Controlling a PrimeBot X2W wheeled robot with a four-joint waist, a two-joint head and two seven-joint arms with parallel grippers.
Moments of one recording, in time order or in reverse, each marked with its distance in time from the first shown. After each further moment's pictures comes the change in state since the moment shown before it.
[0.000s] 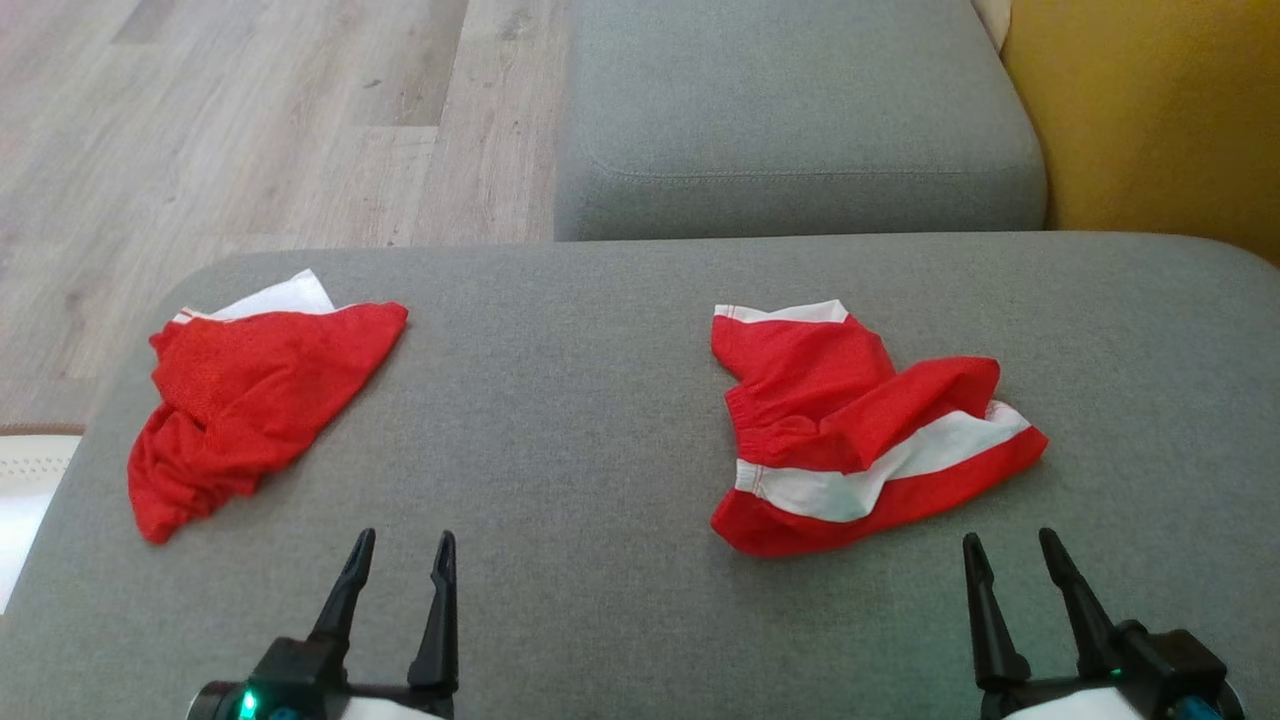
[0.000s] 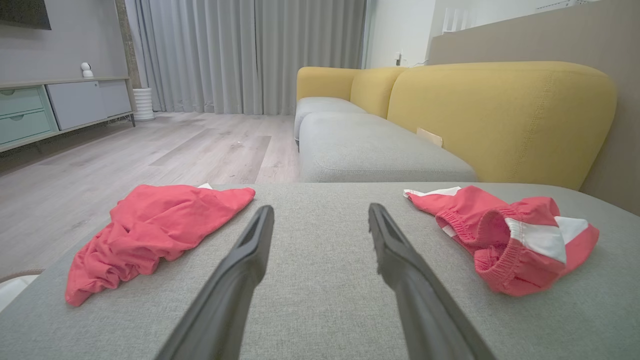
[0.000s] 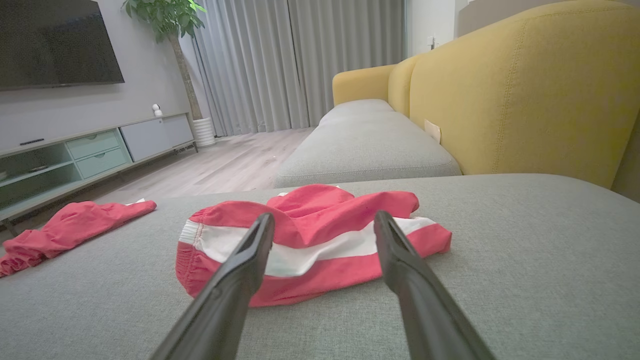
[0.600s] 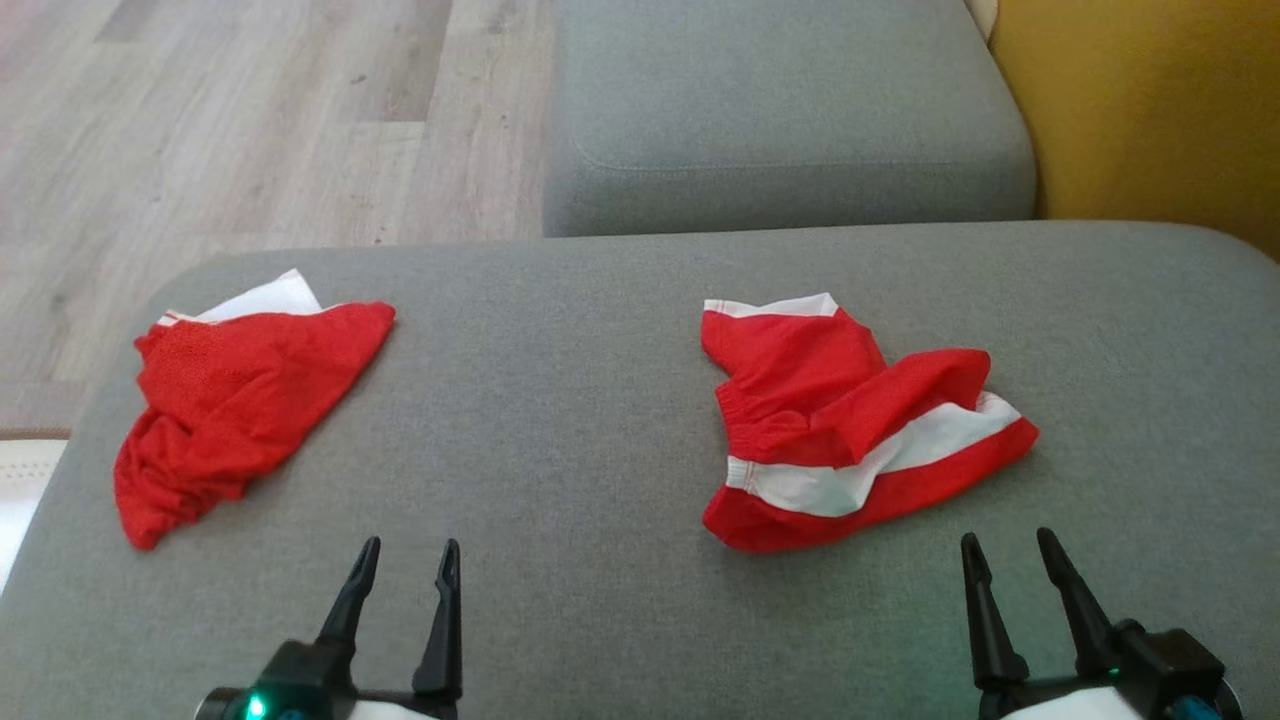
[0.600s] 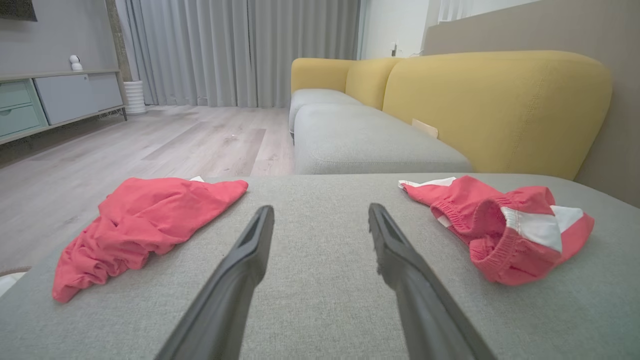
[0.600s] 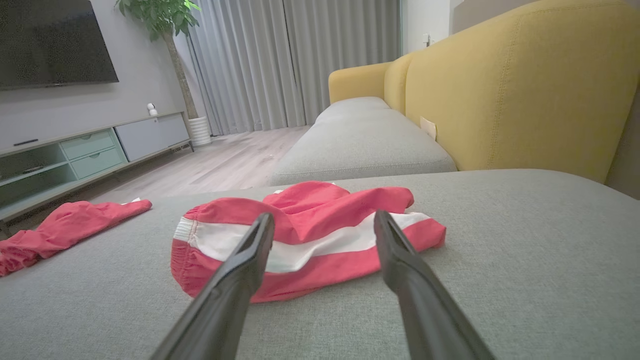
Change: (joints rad) left arm 0.000 0.000 -0.007 0.016 0.000 0.000 0.000; right arm -0.001 0.000 0.003 0.002 0.000 0.000 0.000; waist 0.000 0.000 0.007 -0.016
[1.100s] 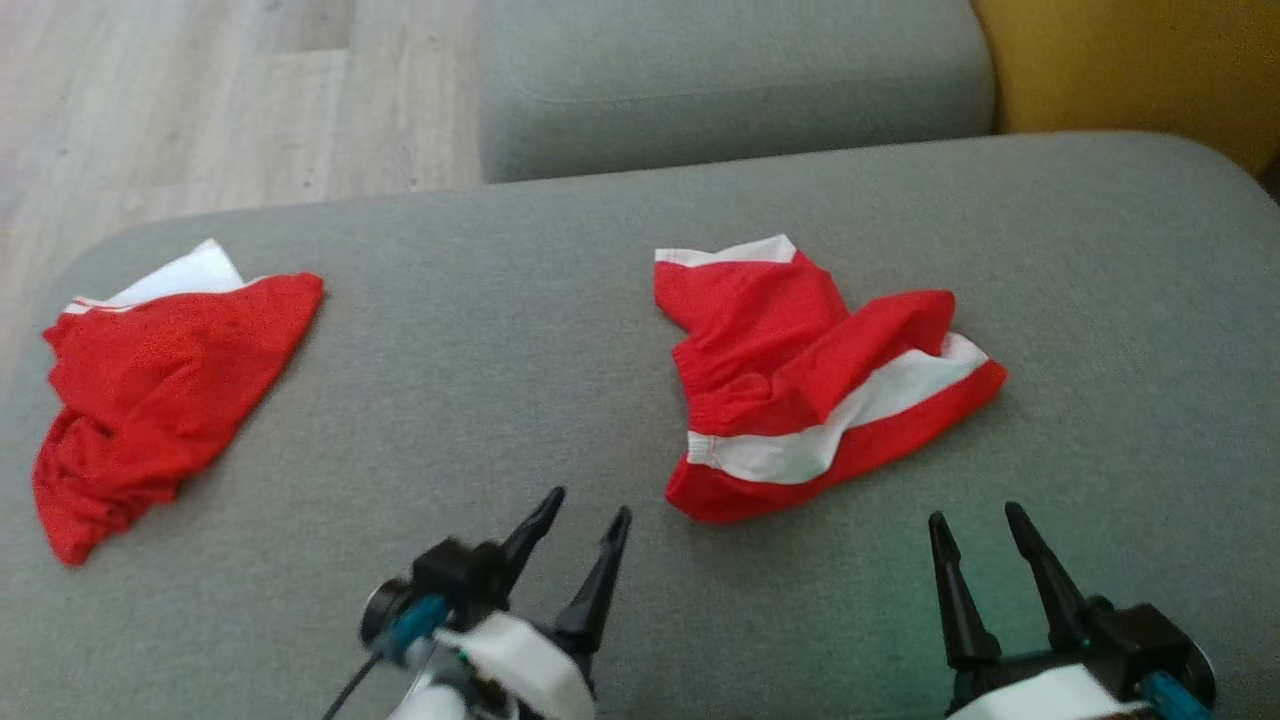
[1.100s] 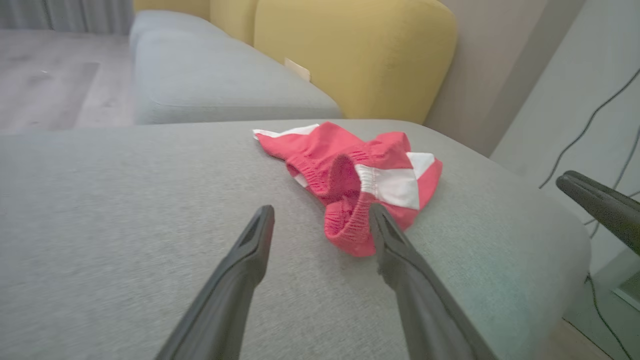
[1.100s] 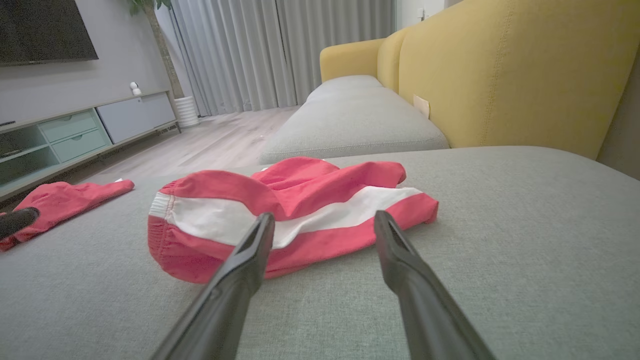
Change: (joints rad) left arm -0.285 -0.003 -0.293 0.294 -0.196 -0.145 0.000; right arm -0.037 0.000 0.041 -0.002 -0.034 0.000 0.000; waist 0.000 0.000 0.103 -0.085
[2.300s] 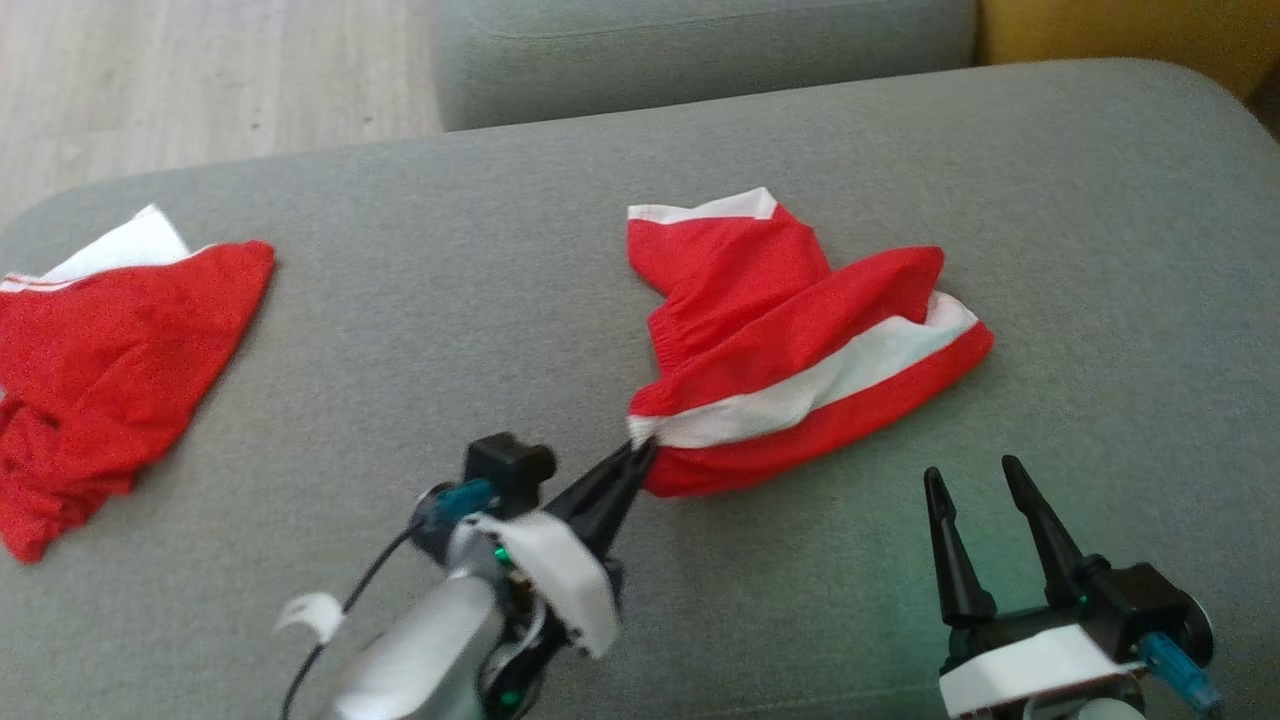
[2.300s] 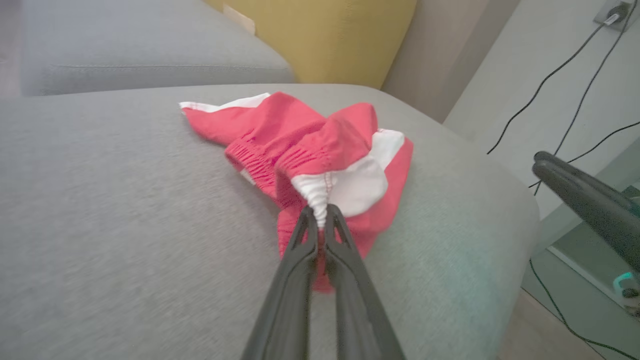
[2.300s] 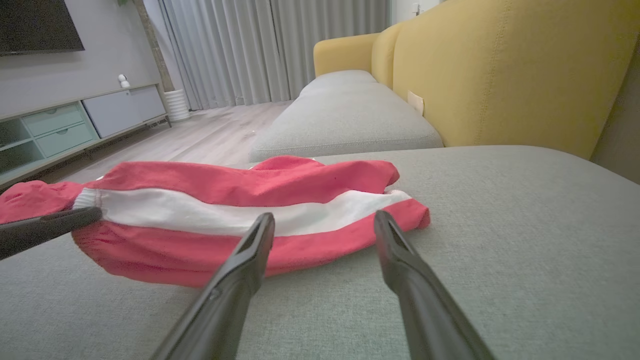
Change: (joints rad) left arm -0.344 0.042 -0.321 0.249 -0.311 -0.024 0.001; right arm -0.068 -0.001 0.004 -0.003 -0.017 0.000 0.000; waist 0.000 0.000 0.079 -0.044
